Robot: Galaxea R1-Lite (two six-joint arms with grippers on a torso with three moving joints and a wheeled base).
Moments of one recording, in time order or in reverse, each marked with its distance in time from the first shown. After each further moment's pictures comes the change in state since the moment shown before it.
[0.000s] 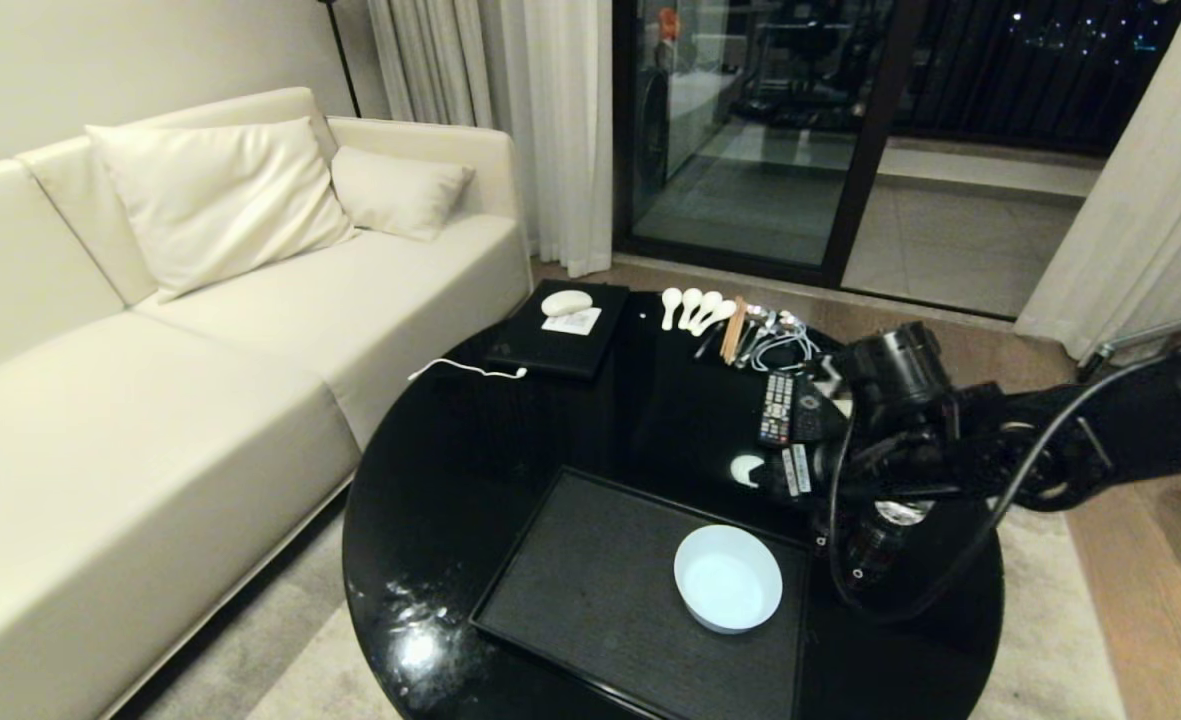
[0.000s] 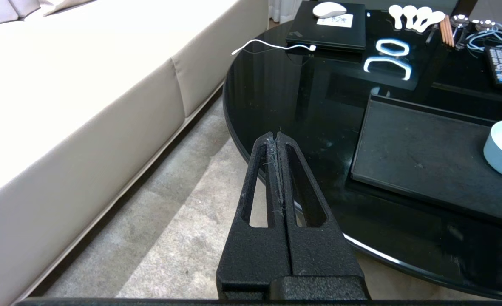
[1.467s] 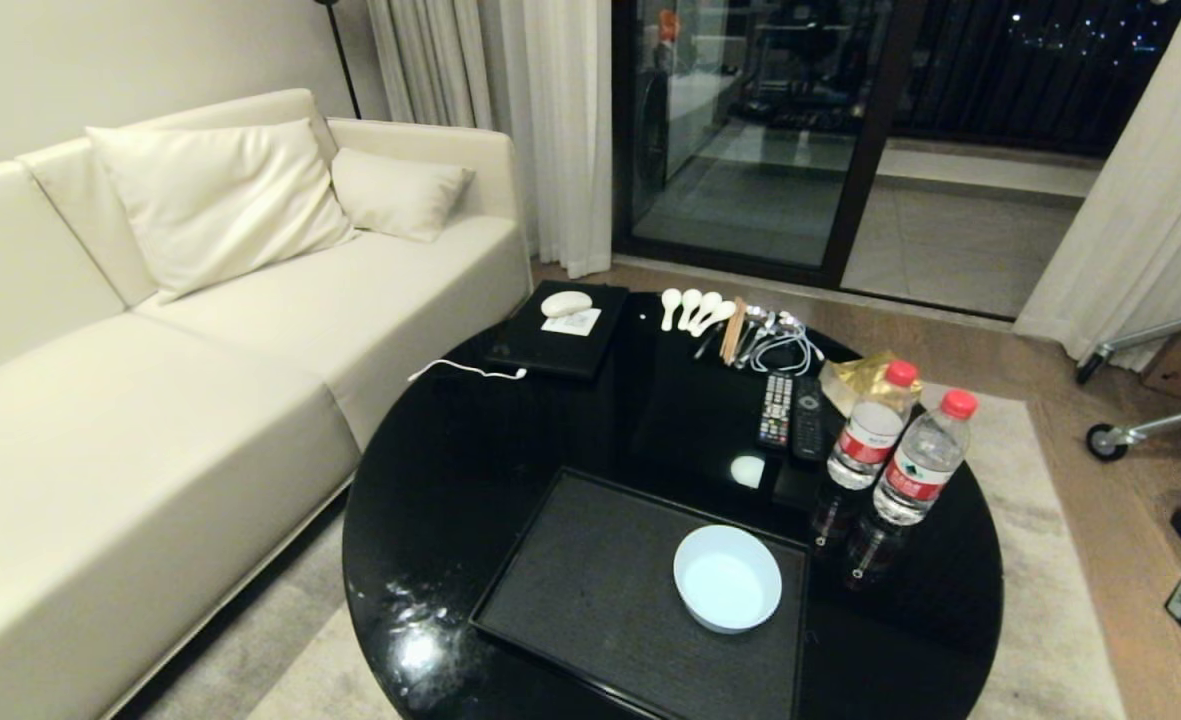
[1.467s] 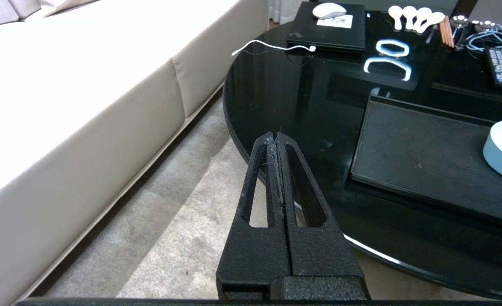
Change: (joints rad) left arm 0.000 0.000 0.000 0.000 0.000 0.000; right arm -0.407 -0.739 1.027 -0.886 -0.235 -0.147
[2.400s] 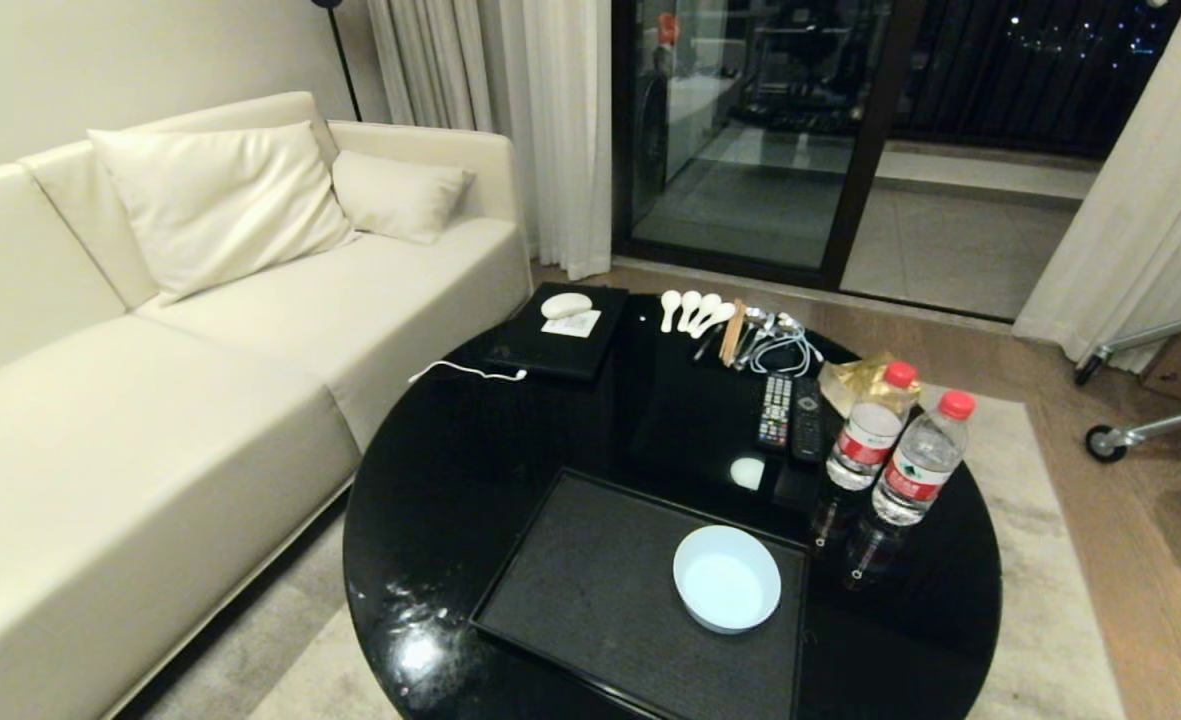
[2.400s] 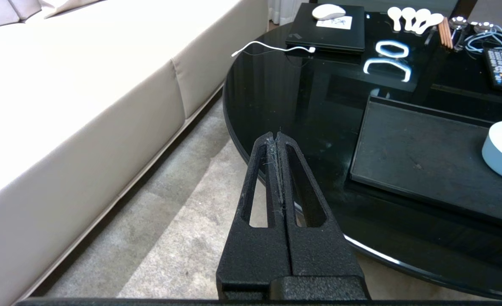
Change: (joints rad) left arm 0.000 0.000 0.000 0.000 0.000 0.000; right arm 0.001 -1.113 -0.018 1.087 0.247 -0.118
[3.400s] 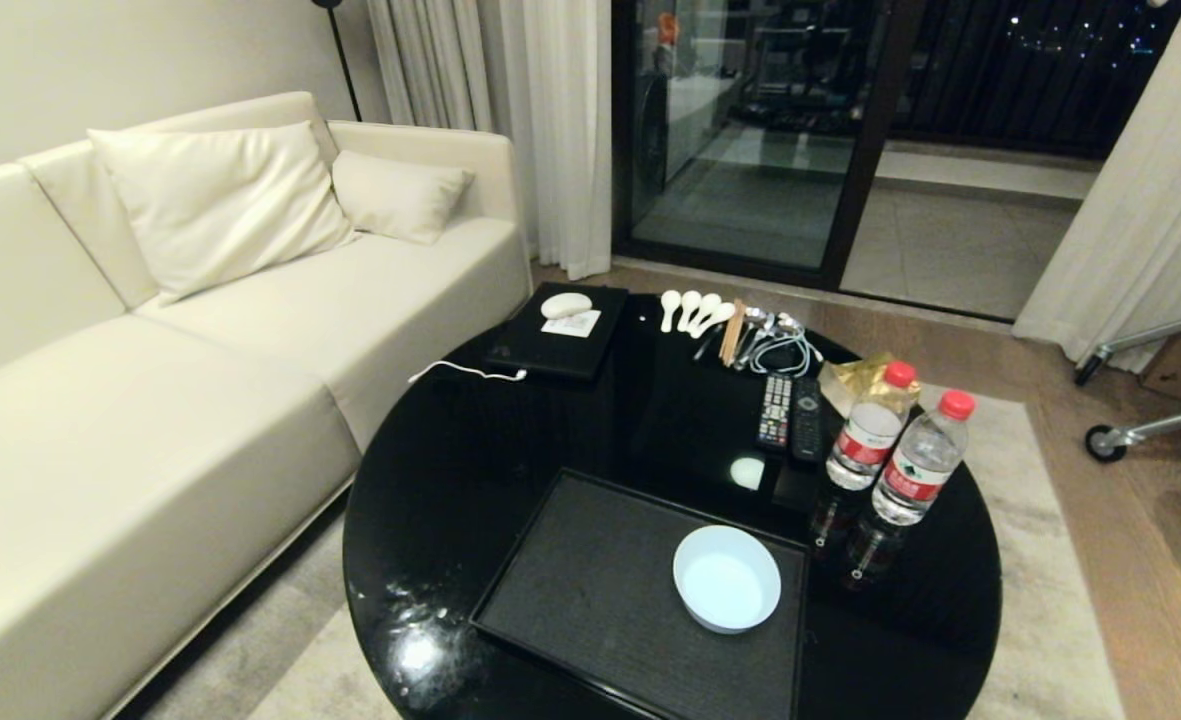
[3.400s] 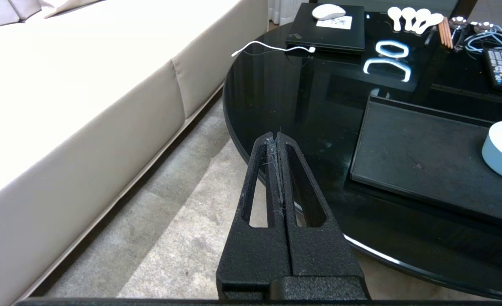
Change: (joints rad) left arm 0.000 0.000 0.000 0.000 0.000 0.000; right arm 0.001 -0.049 0.010 -0.019 0.002 0.003
